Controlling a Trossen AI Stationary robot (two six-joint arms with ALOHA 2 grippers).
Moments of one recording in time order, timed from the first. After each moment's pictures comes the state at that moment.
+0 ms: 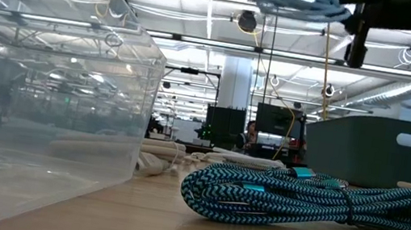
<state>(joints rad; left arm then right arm) 0.12 1.38 0.94 0.69 0.58 -0.58 -0.07 0.71 0.42 0.33 0.16 0.98</state>
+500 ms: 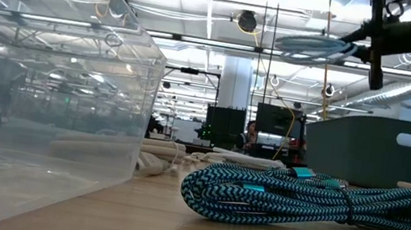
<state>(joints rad) -0.06 1.37 0.94 0.41 0.31 -0.38 -0.68 0.49 0.42 0.05 -0.18 1.03</state>
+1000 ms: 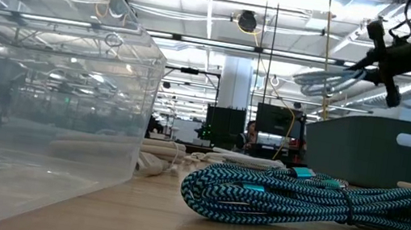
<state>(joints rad) -0.17 1.38 0.94 0.29 0.12 -0.27 -1.18 0.51 0.42 -0.05 -0.37 0.93</state>
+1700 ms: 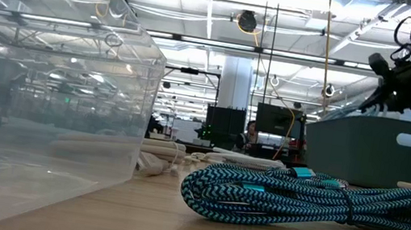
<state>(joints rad) -0.22 1.38 0.94 0.23 -0.01 -0.23 -1.32 0.51 0.42 -0.37 -0.34 0.59</state>
